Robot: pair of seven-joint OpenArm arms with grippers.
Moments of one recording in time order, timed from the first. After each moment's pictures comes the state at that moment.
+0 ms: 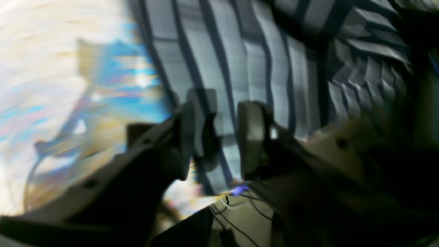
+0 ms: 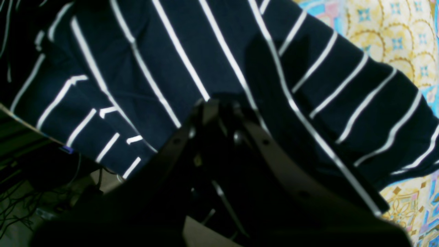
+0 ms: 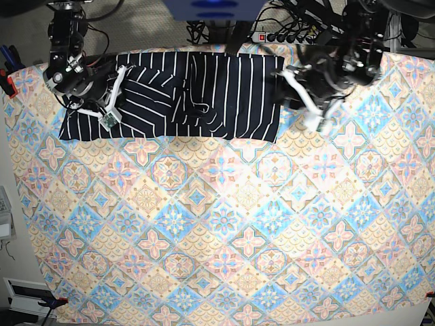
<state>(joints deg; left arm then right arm) 26.1 -23.0 1.1 112.8 -38.5 -8.1 52.4 -21.9 14.8 11.9 101.2 9.4 41.2 -51.0</state>
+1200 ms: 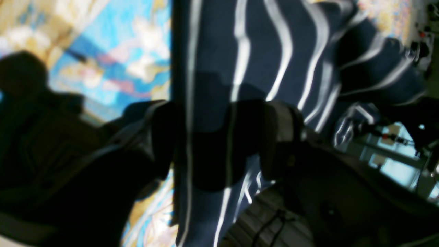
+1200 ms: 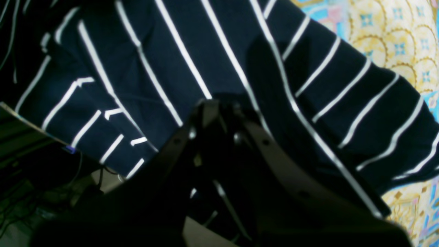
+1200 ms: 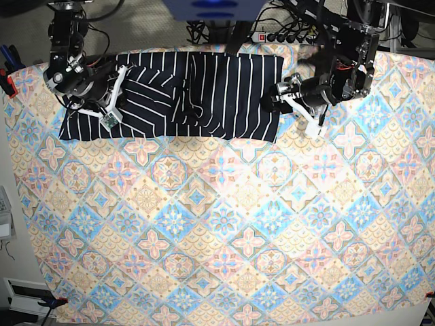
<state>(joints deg) 13.9 -19.5 4.8 83.9 -57.4 -8.2 51.6 -21.8 14.6 11.9 101.2 9.4 41.2 -51.1</state>
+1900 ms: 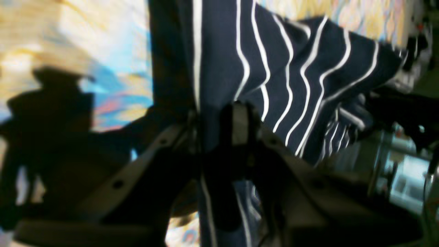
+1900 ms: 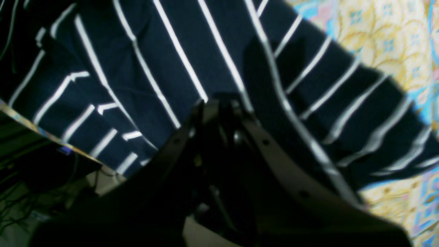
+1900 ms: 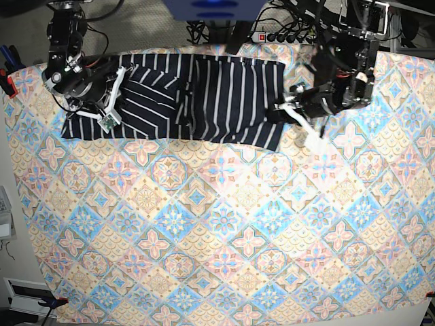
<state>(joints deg) 12.6 -19.2 1.6 88.6 -54.5 -8.4 52.6 -22.0 14.8 12.2 103.6 9.5 41.2 -51.2</state>
